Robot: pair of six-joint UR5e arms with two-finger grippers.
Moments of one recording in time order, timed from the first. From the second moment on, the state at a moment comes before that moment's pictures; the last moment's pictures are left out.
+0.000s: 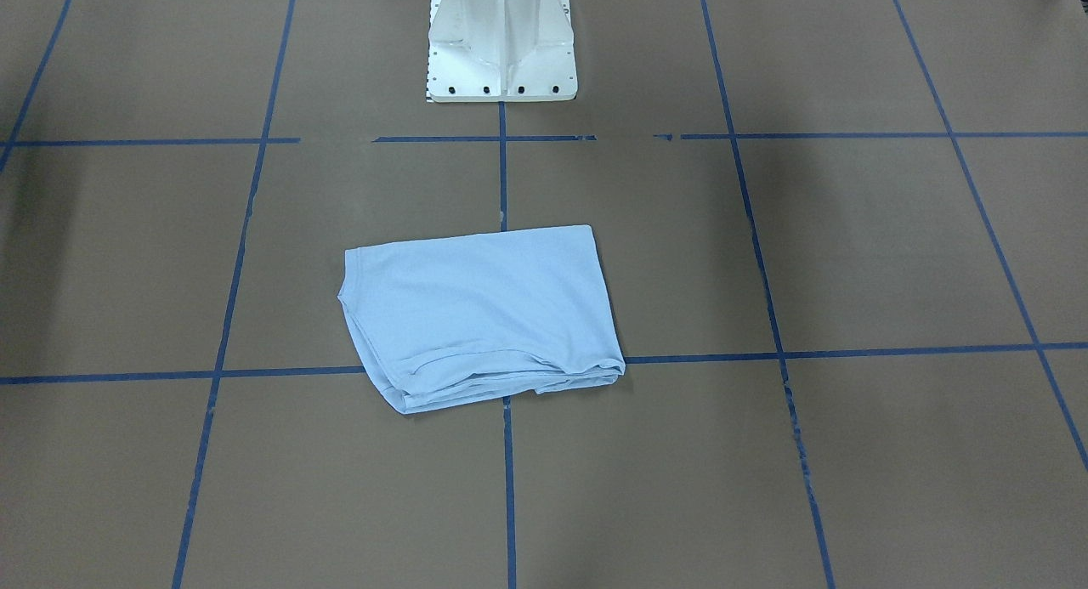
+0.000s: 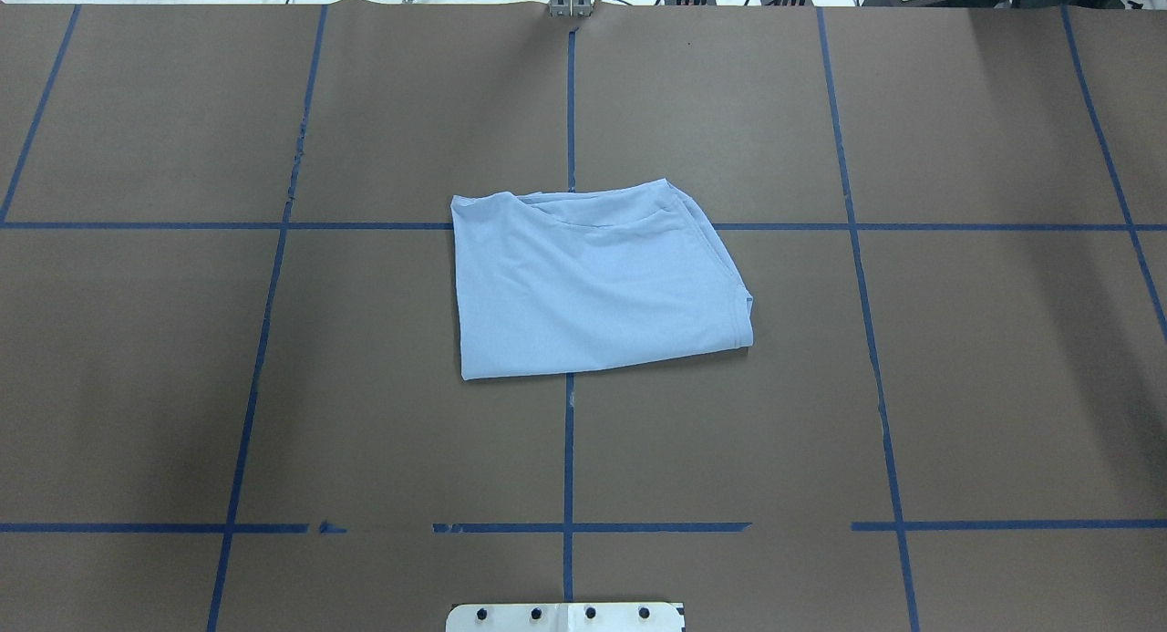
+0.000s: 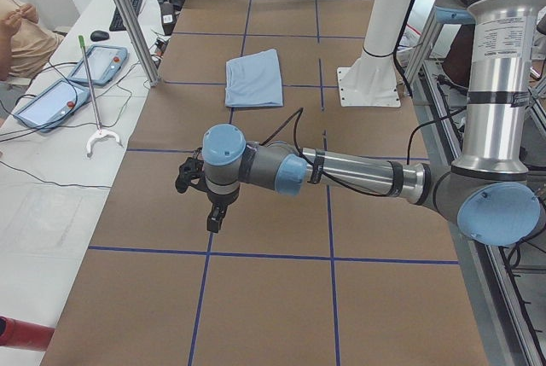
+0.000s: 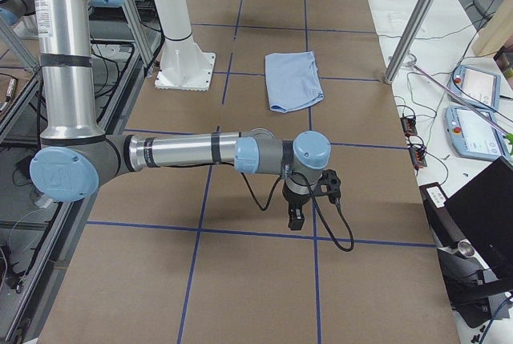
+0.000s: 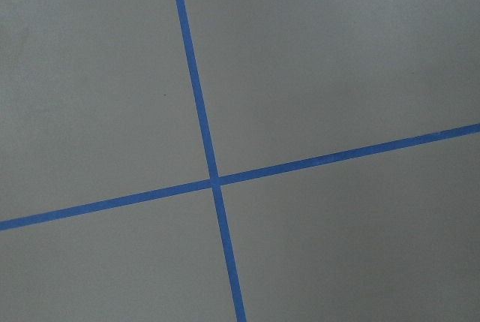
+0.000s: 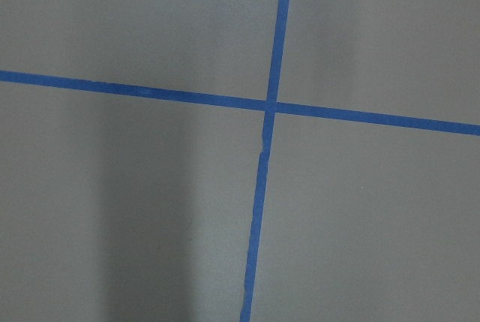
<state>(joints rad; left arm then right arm) -1.56 -1.56 -1.73 -1.69 -2.38 0.01 1.53 -1.55 1.66 -1.70 2.32 -0.09</state>
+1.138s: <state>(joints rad) -1.55 -1.47 -1.86 -1.70 -2.38 0.01 1.52 -1.60 1.73 -1.69 2.35 -0.08</state>
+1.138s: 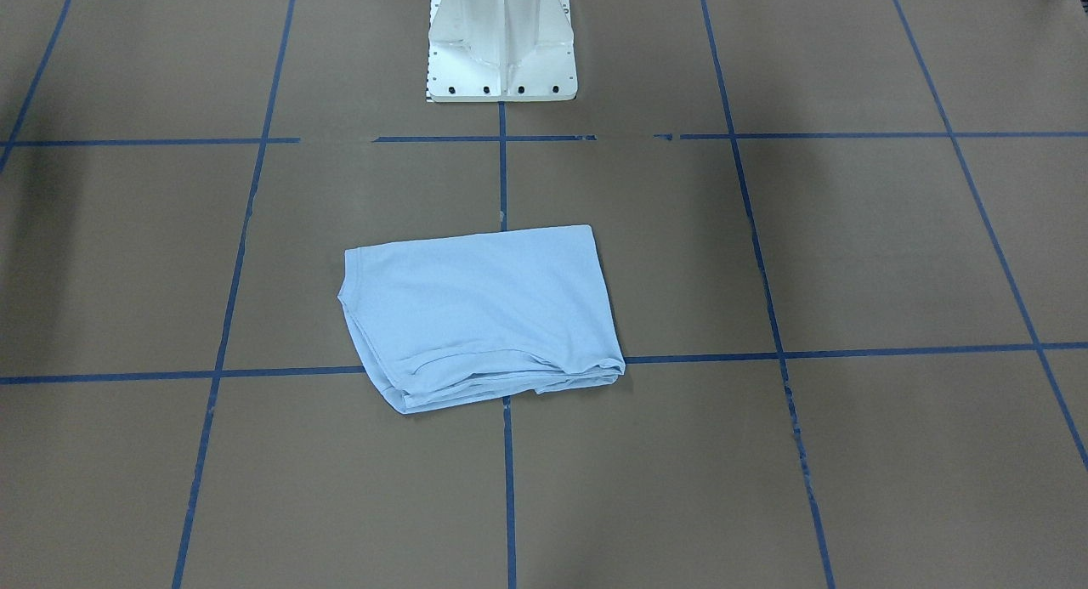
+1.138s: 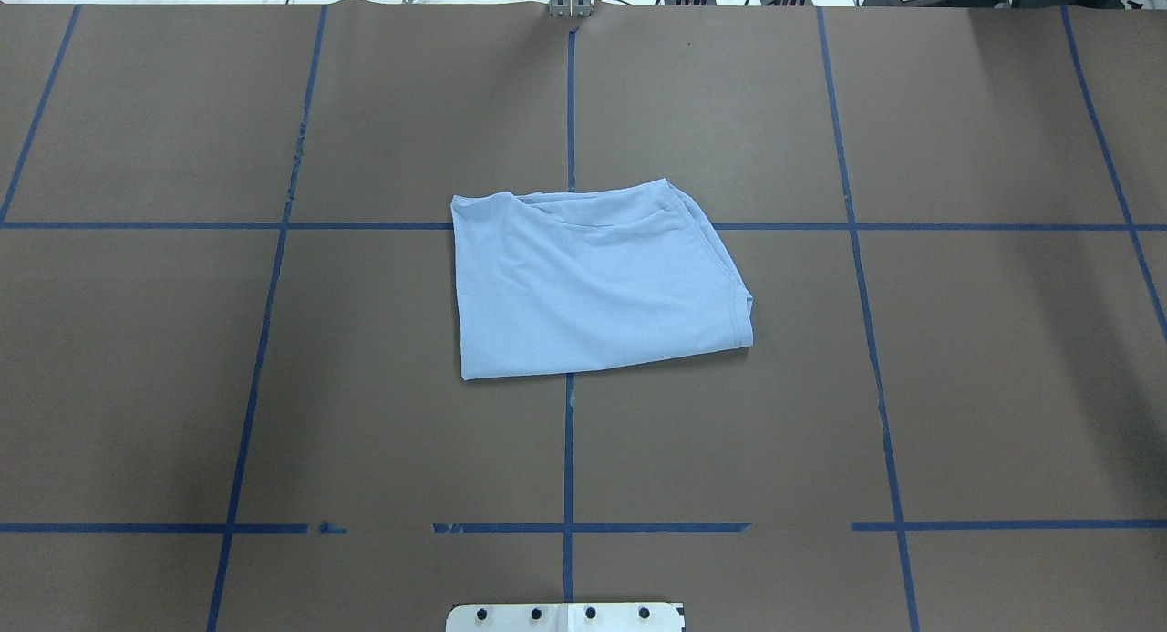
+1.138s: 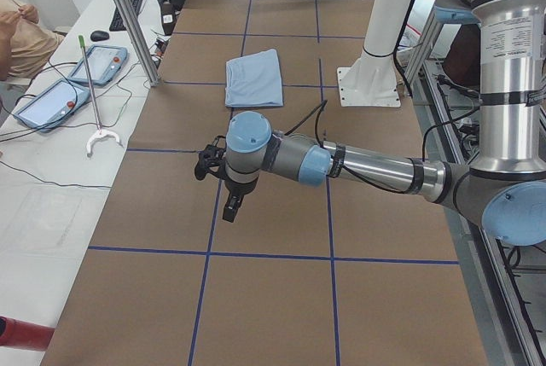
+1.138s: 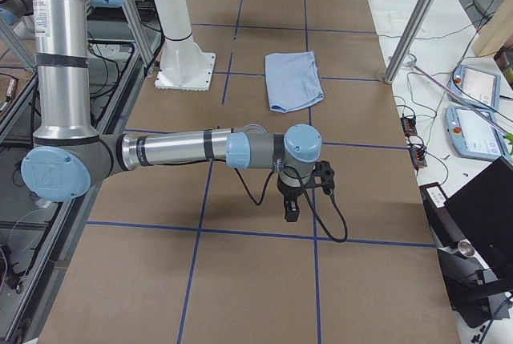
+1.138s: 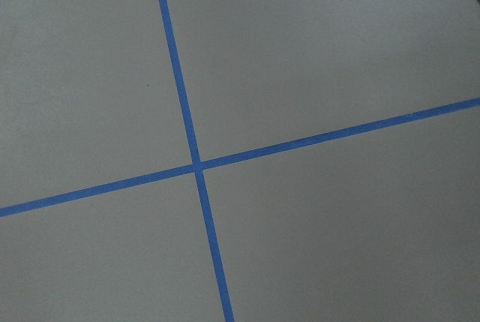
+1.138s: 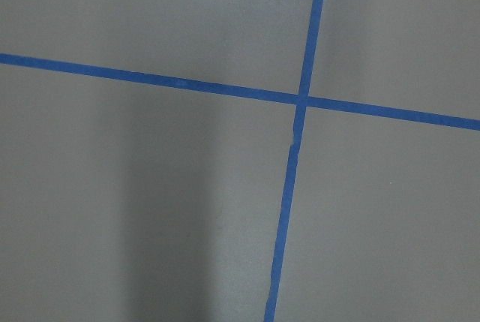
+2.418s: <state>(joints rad) -1.55 -1.47 -1.82 -1.70 -2.38 0.01 1.53 -1.65 1.78 -1.70 2.36 -0.08</state>
